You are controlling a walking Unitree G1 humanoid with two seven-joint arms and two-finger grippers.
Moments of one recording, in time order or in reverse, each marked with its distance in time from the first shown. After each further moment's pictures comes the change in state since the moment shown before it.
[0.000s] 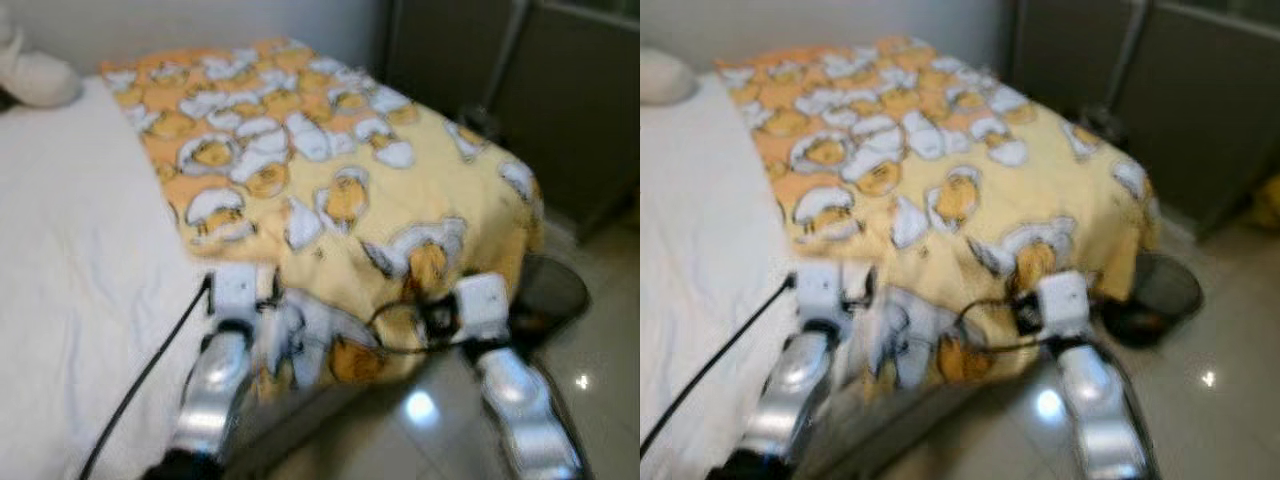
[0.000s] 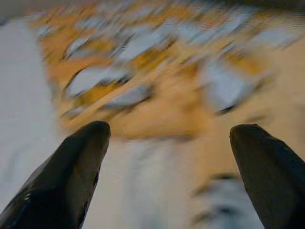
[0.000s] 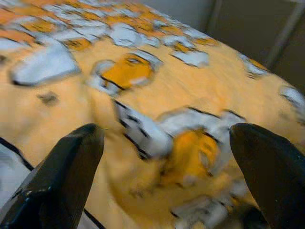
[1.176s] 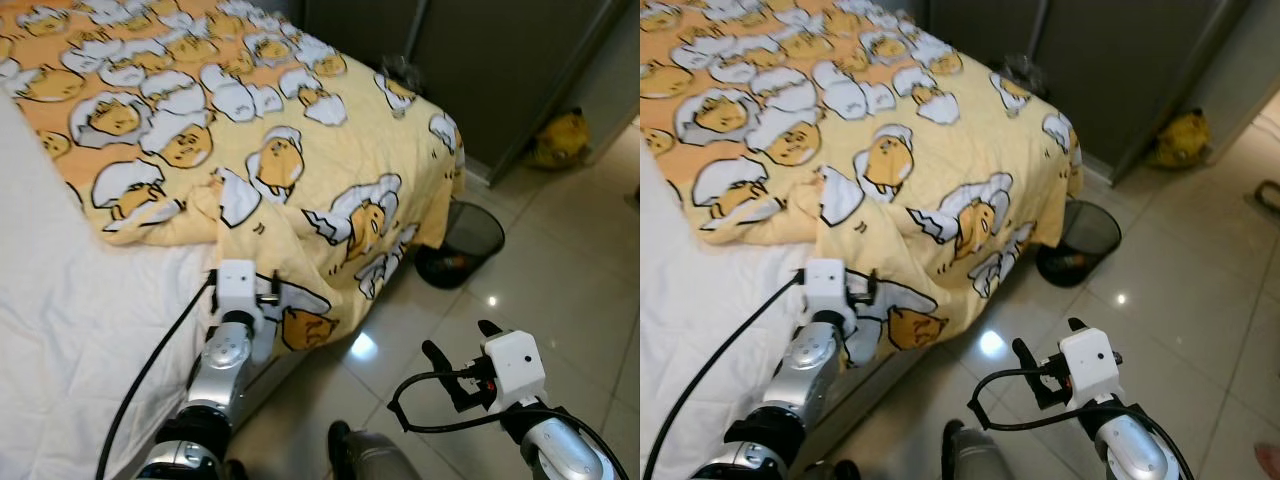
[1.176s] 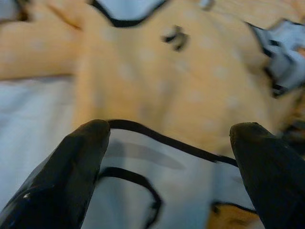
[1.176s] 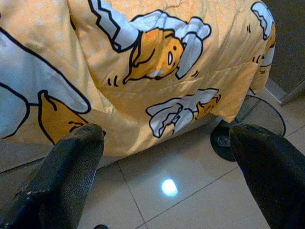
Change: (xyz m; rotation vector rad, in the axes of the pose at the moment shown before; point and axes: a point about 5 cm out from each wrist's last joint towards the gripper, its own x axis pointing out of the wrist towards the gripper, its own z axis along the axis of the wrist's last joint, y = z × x) left arm 0.027 -0.006 -0.005 -0.047 0.008 0.013; right arm -0.080 -0.016 -0.010 -0.037 0.125 0.102
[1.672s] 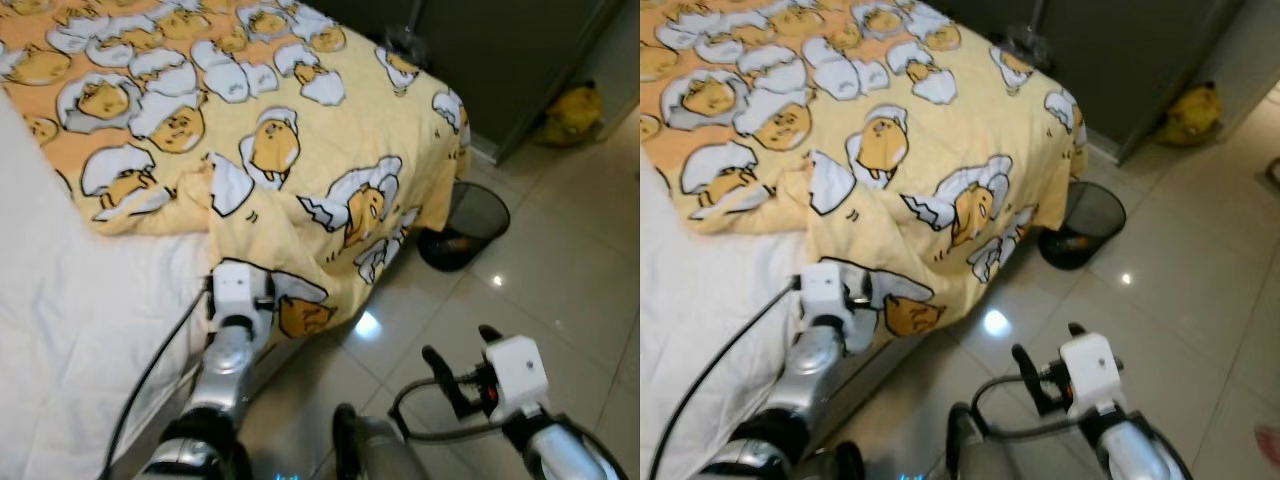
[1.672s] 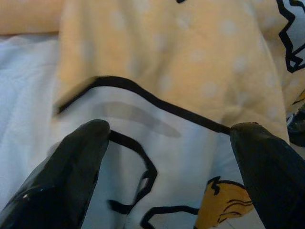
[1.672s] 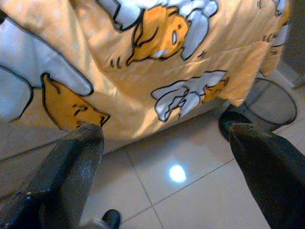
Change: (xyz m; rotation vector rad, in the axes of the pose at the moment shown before) left arm 0.000 -0.011 -0.007 -0.031 0.030 0.036; right arm -0.011 0.005 -0.005 0.017 0.038 0.008
